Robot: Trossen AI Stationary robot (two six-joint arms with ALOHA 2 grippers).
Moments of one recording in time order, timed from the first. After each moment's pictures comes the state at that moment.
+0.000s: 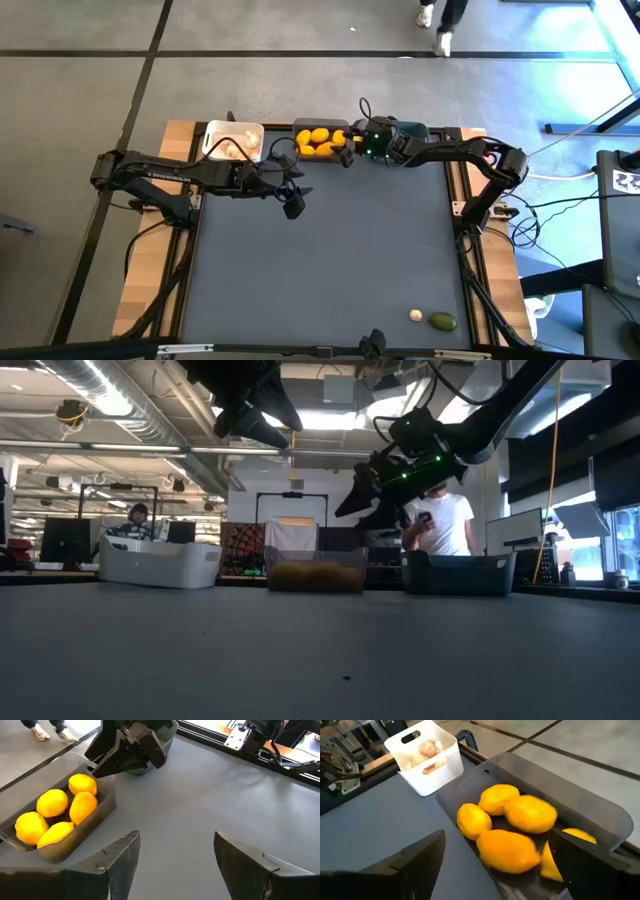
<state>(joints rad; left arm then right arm) 0.01 1.33 1.03 -0.31 -0.37 -0.37 -0.53 1.69 0.92 0.35 -0.08 0.24</state>
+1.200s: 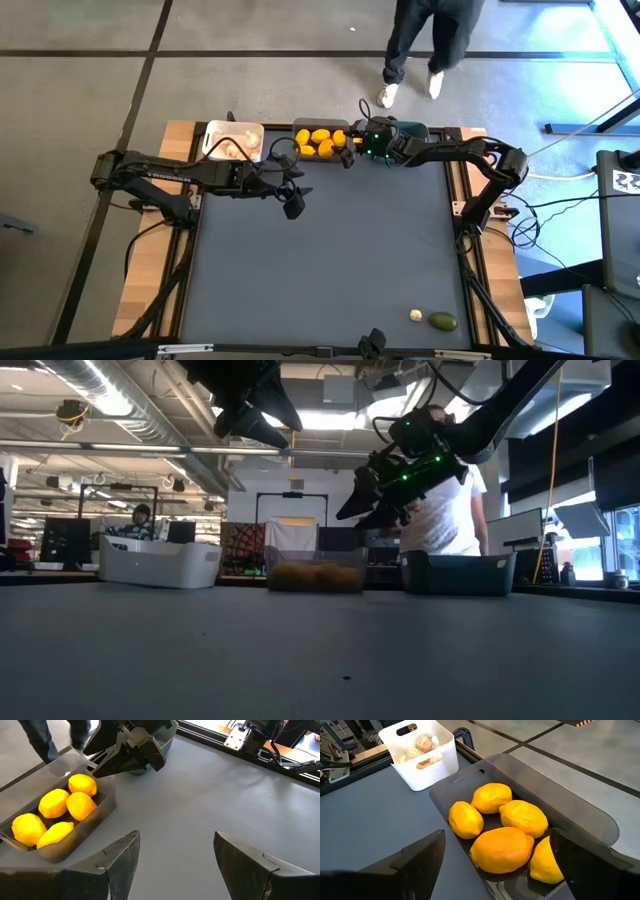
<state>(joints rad) 0.01 1.33 1.03 -0.31 -0.37 -0.37 -0.53 1.69 0.92 0.35 -0.06 0.15</state>
